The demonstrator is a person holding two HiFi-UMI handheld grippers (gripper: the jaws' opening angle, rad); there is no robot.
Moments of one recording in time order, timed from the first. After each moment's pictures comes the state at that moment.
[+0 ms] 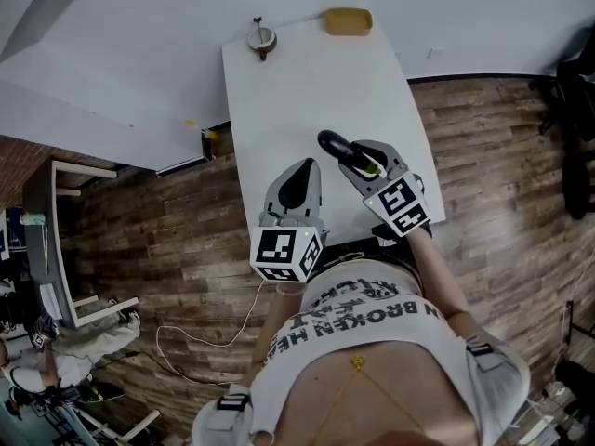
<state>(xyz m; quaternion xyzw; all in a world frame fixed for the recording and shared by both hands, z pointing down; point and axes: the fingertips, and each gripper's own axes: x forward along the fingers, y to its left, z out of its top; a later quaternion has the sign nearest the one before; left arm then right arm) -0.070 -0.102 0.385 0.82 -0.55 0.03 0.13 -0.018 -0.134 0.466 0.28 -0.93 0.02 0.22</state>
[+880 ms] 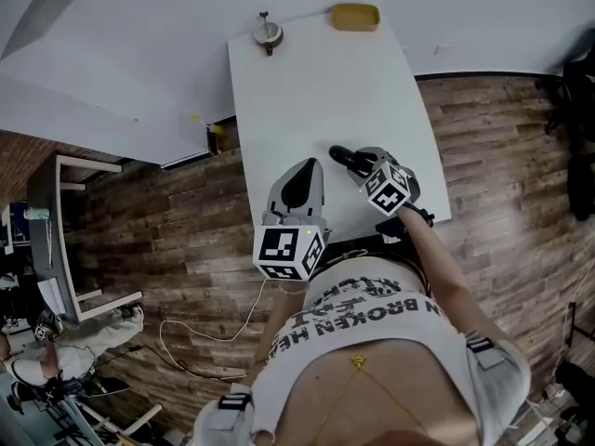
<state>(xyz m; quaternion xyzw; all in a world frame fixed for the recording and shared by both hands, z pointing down) -0.078 -0.099 0.393 0.82 -0.56 0.04 0.14 -0.020 -0.137 0.618 0.22 -0.89 0.04 0.40</state>
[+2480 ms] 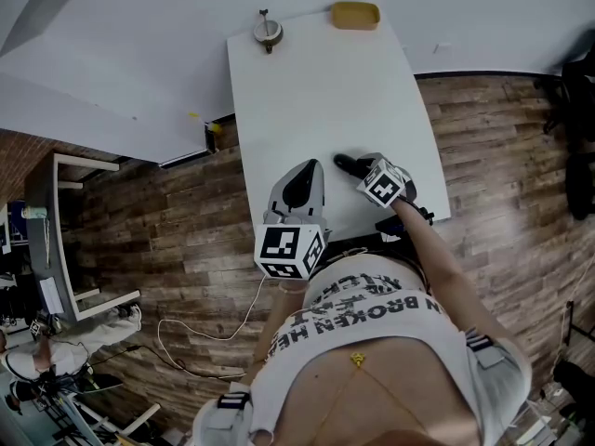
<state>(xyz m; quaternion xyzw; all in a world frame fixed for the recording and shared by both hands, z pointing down) -0.081 -0.095 0.407 0.81 -0.56 0.05 0.15 -0.011 -0.127 0.690 0.19 -0.87 0.11 0.44</state>
